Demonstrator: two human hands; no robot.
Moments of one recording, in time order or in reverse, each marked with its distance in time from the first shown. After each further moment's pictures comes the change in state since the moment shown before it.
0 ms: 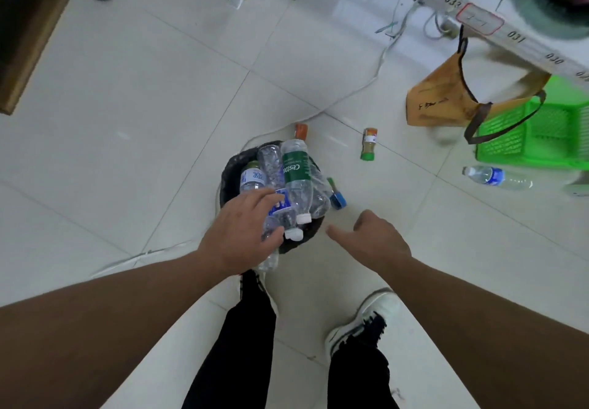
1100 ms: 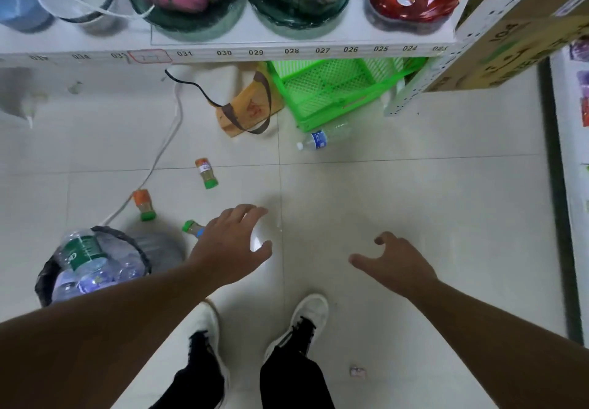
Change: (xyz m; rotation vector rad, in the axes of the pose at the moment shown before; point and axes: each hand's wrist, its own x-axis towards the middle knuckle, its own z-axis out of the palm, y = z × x) left_hand 0.128 0.368 0.146 0.326 -0.314 0.260; right_hand -0.057 0.442 -0.123 0.392 0.028 0.316
